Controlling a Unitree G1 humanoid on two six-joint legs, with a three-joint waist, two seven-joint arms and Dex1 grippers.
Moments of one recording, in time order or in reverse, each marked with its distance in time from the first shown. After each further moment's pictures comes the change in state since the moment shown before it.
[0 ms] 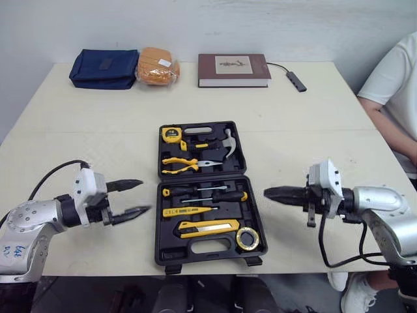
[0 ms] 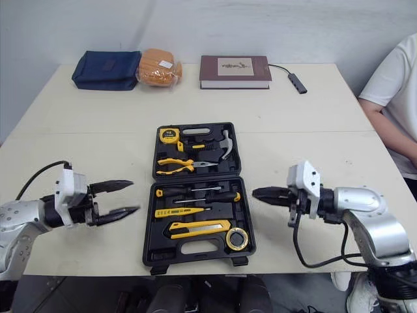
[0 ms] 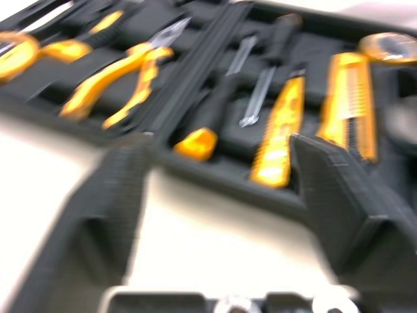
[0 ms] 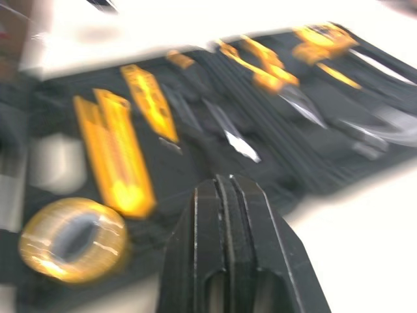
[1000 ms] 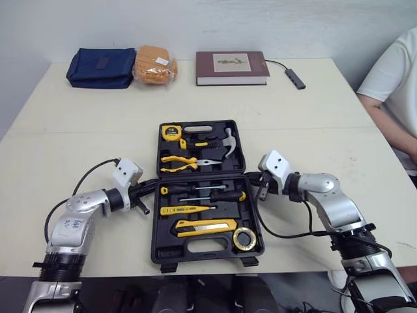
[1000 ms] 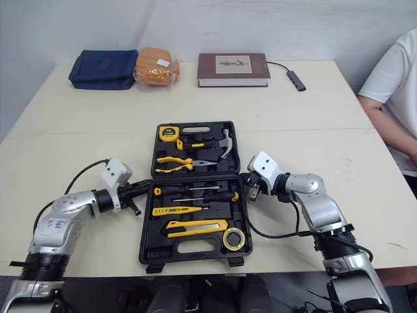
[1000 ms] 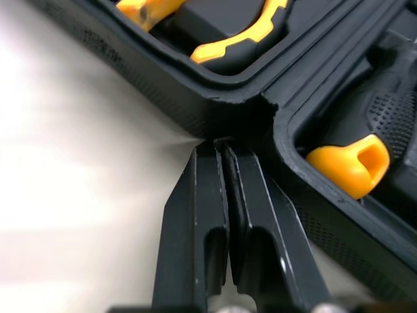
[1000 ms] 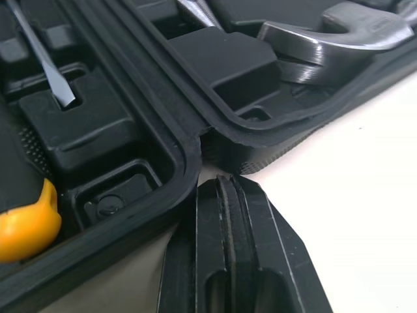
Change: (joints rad) left arm -0.281 -0.196 -0.211 0.211 0.209 0.204 0.274; right arm -0.265 0.262 0.221 0.272 -0.292 0.041 -0.200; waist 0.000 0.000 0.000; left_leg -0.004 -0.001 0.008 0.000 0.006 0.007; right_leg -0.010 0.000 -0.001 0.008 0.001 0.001
